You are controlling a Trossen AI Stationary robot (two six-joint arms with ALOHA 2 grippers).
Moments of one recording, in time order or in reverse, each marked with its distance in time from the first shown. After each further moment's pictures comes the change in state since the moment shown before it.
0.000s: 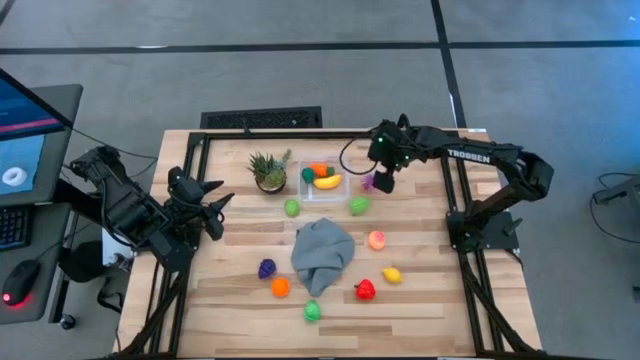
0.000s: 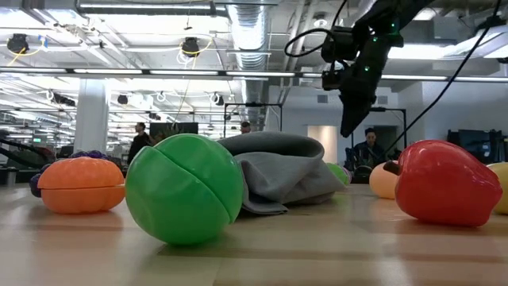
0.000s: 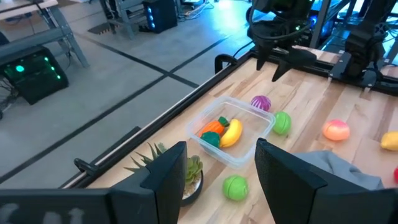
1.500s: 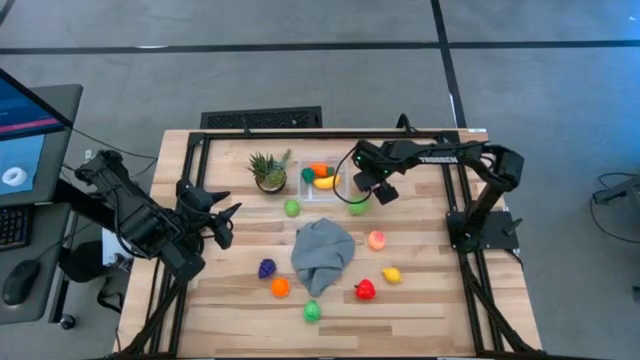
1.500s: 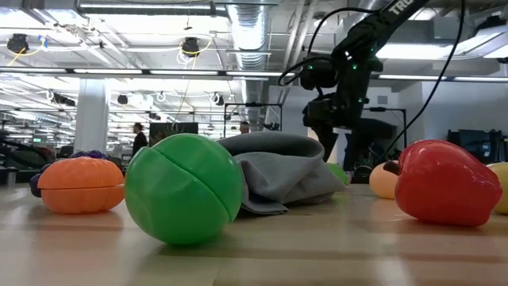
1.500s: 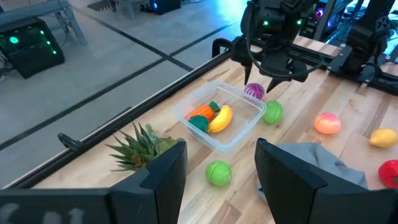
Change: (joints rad) left arm 0.000 0.087 0.000 0.018 0.055 -0.133; right arm 0.095 0.228 0.002 0.118 0.076 -0.745
